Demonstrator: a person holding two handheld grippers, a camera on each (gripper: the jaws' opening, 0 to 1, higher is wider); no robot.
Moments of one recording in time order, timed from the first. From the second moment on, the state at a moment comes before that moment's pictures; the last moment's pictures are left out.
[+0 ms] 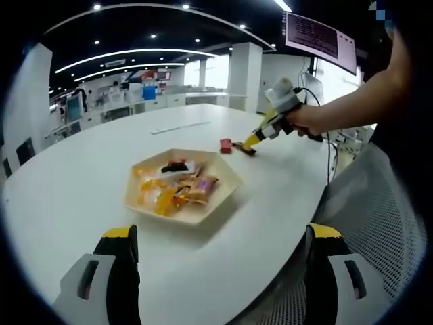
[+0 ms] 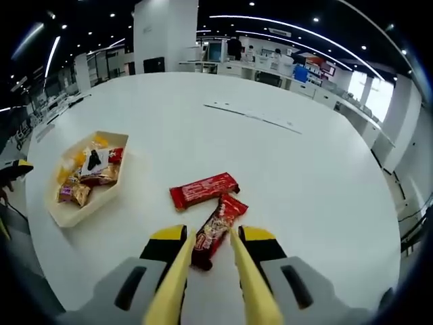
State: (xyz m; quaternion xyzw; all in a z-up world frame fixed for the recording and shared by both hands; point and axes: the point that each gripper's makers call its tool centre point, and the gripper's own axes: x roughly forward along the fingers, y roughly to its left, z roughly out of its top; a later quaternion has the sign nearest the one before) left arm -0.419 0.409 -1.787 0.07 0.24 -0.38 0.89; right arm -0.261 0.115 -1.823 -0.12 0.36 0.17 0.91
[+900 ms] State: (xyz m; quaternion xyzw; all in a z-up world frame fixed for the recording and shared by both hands) left arm -0.419 0.410 -1.791 0.07 0.25 -0.38 0.89; right arm -0.249 0.122 -1.836 -0.16 0.36 0.28 0.87
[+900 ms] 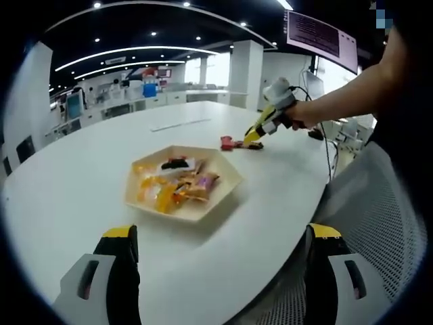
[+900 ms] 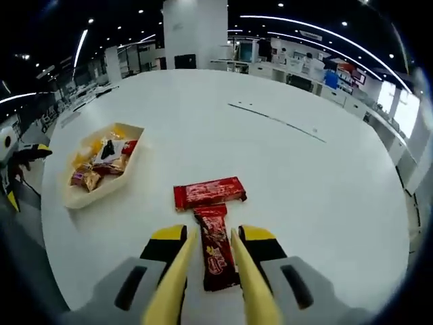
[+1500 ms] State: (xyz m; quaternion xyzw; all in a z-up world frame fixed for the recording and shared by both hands) left arm -0.421 0.406 -1.786 0.04 0.25 -0.40 0.88; right arm -0.257 0.125 -1.826 -0.12 0.38 0.26 0.88
